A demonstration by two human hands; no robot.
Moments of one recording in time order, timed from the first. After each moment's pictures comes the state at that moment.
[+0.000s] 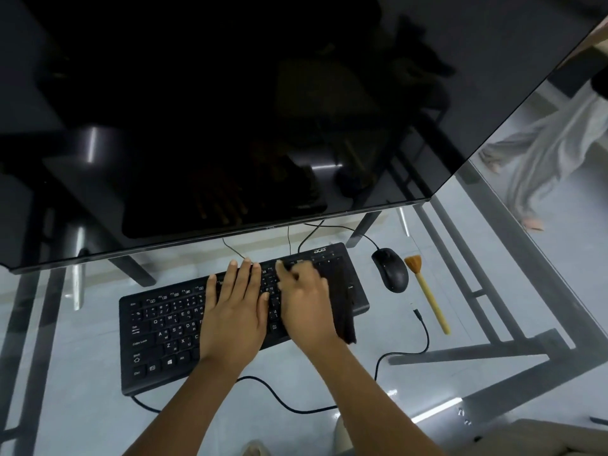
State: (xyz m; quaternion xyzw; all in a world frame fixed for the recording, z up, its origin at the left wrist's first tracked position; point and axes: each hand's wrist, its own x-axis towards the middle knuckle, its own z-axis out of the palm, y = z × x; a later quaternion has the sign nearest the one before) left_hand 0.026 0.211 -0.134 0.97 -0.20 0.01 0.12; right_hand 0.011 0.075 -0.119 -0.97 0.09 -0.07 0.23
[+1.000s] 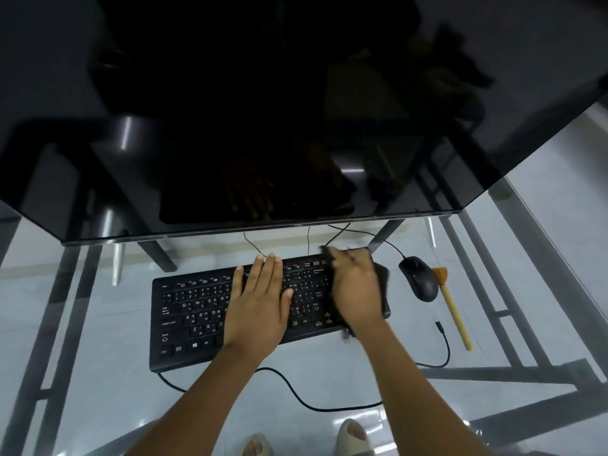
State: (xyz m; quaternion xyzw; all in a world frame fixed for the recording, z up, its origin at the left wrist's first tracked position) left_hand 0.027 0.211 -0.135 0.98 -0.18 0.00 0.13; right_hand 0.033 0.031 -0.115 -0.97 0.12 -0.08 0.19
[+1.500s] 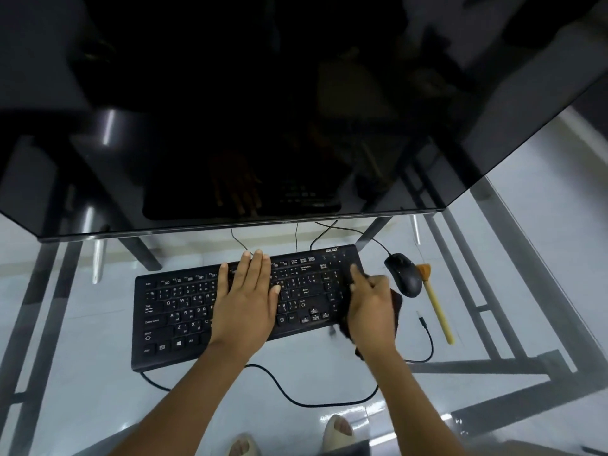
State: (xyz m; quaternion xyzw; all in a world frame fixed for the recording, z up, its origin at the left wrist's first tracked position) left_hand 0.026 0.212 -0.137 0.98 -0.18 0.00 0.11; right_hand -0.021 0.003 -0.110 -0.94 0.23 -0.09 0.24
